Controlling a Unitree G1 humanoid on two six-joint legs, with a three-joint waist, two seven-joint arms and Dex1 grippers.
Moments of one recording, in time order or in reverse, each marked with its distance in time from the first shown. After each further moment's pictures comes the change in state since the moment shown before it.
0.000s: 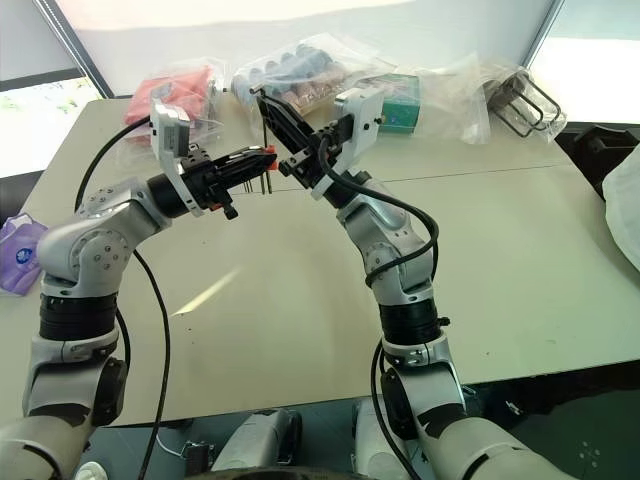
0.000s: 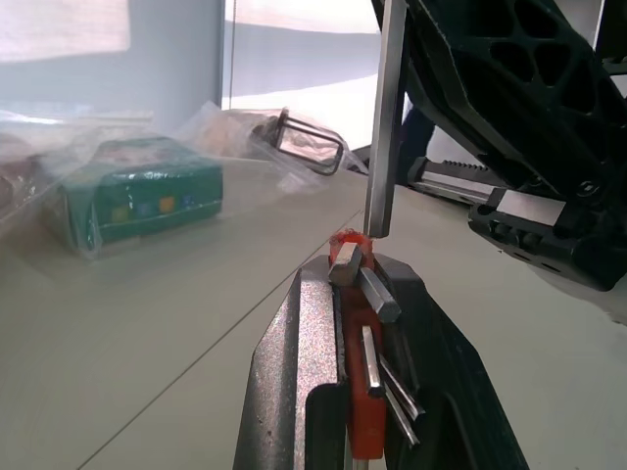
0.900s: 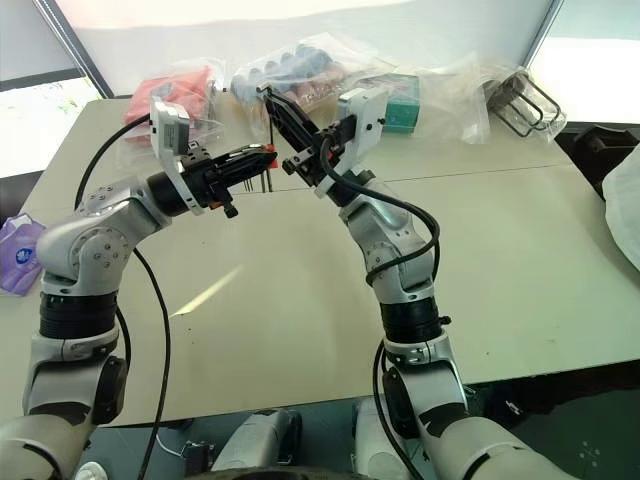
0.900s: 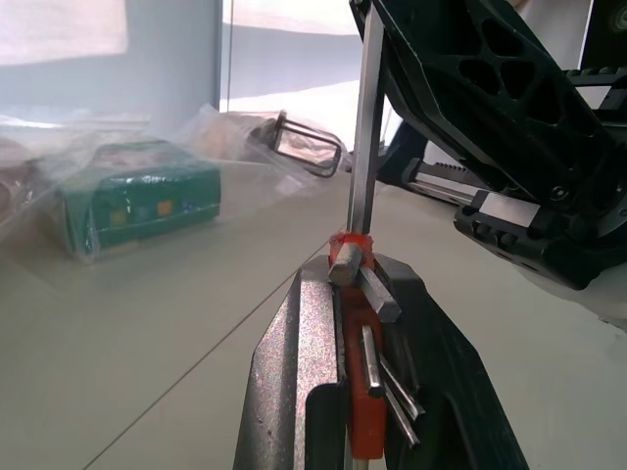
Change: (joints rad) left arm -0.006 0.000 0.000 0.003 -0.001 0.003 -0.003; right arm -0.003 -0.005 0.001 0.026 -0.028 -0.043 -0.007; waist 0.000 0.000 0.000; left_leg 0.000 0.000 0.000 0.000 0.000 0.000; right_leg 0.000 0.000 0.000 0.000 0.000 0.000
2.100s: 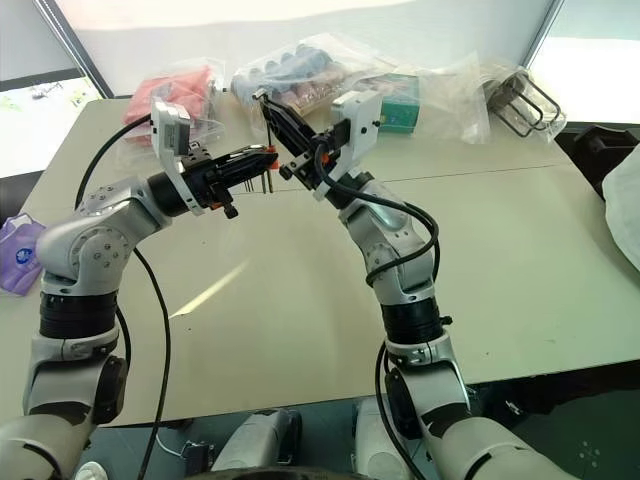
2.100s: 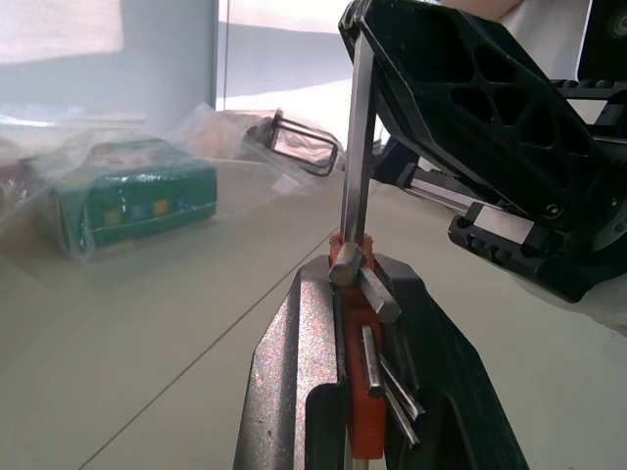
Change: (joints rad) left arm -0.001 0.000 0.000 0.000 0.000 0.004 -0.006; right arm 0.005 -0.026 0.019 -0.002 -0.014 0.005 0.002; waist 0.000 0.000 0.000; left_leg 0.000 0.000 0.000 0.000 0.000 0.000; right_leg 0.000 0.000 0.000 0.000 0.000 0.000
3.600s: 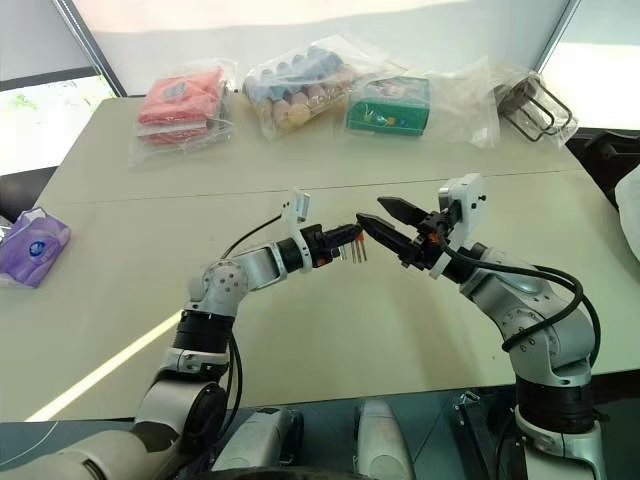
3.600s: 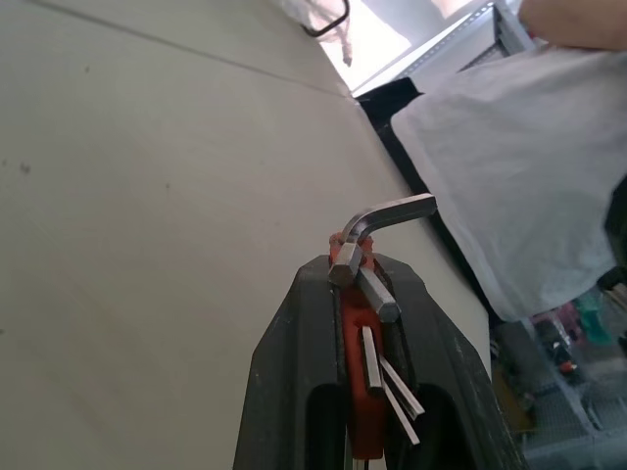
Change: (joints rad) left arm 0.057 -0.560 -0.034 0.365 -0.019 0.234 0.381; right arm 0.453 -0.513 -0.246 -0.367 0.298 0.405 0.129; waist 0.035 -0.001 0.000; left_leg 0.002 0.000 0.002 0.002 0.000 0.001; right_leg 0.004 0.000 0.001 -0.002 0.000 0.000
